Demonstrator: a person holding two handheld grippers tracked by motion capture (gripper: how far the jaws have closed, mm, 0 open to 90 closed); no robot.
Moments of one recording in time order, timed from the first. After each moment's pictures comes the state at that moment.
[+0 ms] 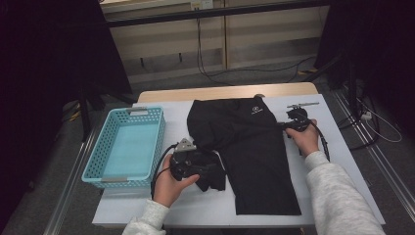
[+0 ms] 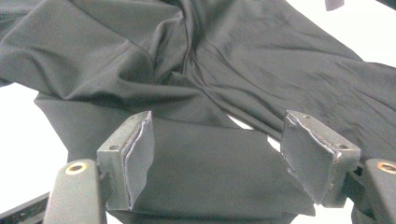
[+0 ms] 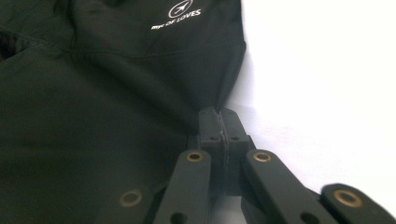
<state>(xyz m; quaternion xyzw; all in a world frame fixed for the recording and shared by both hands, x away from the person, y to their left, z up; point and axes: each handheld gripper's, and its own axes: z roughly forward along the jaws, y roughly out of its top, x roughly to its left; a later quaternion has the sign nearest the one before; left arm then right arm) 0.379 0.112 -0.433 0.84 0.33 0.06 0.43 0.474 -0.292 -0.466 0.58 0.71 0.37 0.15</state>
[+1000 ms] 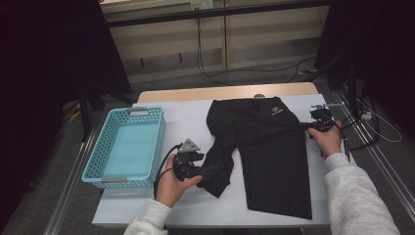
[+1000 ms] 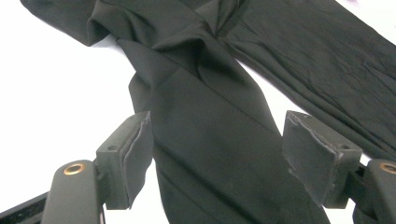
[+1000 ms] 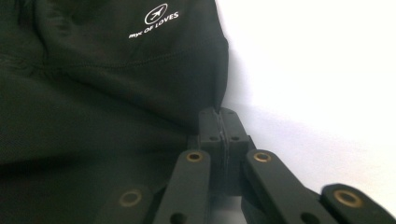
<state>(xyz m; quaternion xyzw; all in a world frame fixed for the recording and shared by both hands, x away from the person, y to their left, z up) 0.378 0.106 -0.435 0.84 0.32 0.06 0.43 0.457 -0.354 -0.462 0.63 0.68 0.34 0.18</state>
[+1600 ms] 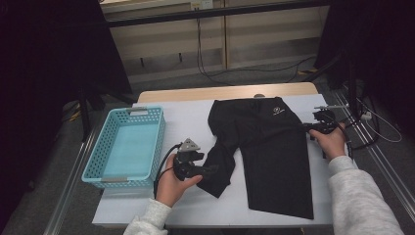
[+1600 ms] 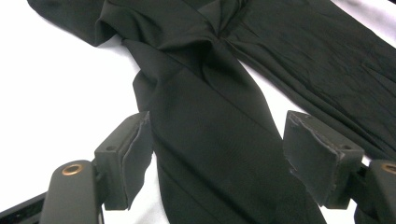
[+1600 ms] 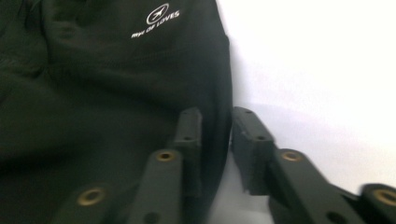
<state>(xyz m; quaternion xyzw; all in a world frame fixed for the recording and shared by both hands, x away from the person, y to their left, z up) 0.379 0.105 -0.433 0.84 0.32 0.06 0.43 0.447 -0.359 -0.462 0.63 0.67 0.35 0.18</state>
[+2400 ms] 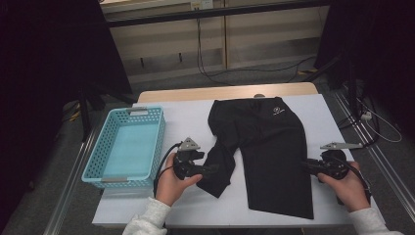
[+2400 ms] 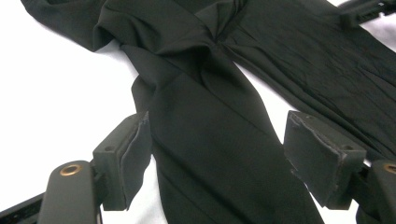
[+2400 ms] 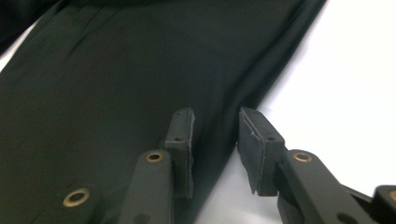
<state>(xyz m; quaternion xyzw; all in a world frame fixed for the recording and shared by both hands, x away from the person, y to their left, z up) 0.380 0.105 -0.430 0.84 0.31 0.06 0.44 0.310 -0.326 -0.460 0.57 0.73 0.36 0.15</state>
